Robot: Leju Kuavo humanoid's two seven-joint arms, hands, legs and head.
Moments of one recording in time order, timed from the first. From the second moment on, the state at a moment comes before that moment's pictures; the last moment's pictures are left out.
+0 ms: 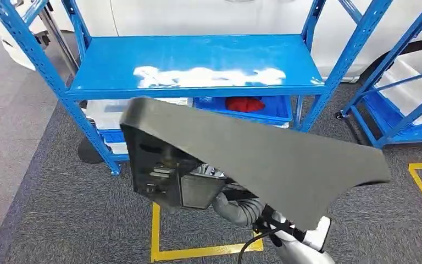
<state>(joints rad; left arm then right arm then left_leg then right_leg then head) -0.09 -0.08 1.19 -0.22 -0.52 0.03 -0.30 -0.28 -0.04 0.60 -1.76 -0.03 0.31 -0.68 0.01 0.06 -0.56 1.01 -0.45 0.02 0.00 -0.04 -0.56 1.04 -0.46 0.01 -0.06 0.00</state>
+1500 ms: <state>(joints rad) -0.10 -0.07 1.21 -0.22 -0.52 0.06 -0.39 -0.43 0.02 0.57 -1.71 -0.04 0.32 -0.66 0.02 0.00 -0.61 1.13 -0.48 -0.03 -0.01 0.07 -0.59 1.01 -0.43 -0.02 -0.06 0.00</state>
